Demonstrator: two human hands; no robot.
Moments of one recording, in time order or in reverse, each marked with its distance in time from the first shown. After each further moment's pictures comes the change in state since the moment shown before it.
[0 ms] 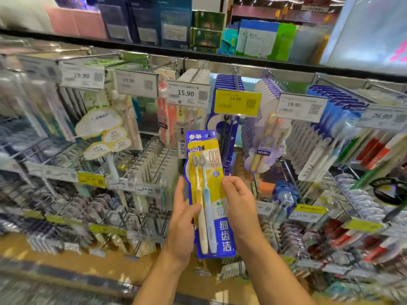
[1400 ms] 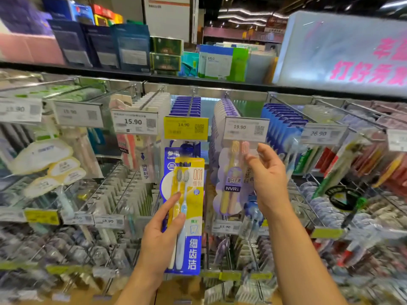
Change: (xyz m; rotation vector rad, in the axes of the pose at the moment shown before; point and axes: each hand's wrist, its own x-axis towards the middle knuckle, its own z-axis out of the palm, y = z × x) left_hand 0.026 -0.001 0.029 0.226 -0.019 -0.053; right_hand 0.070 -0.103 -0.097 -0.135 0.184 -0.482
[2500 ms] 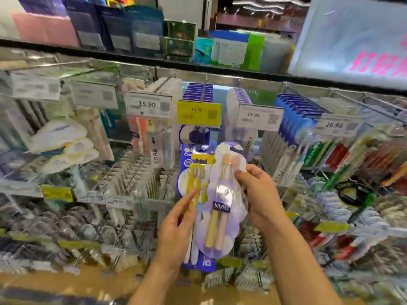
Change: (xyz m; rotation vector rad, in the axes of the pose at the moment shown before) left_hand -0.014 -0.020 0.018 -0.062 0.031 0.059; right_hand -0.044 0.018 0.012 0.003 -0.109 0.408
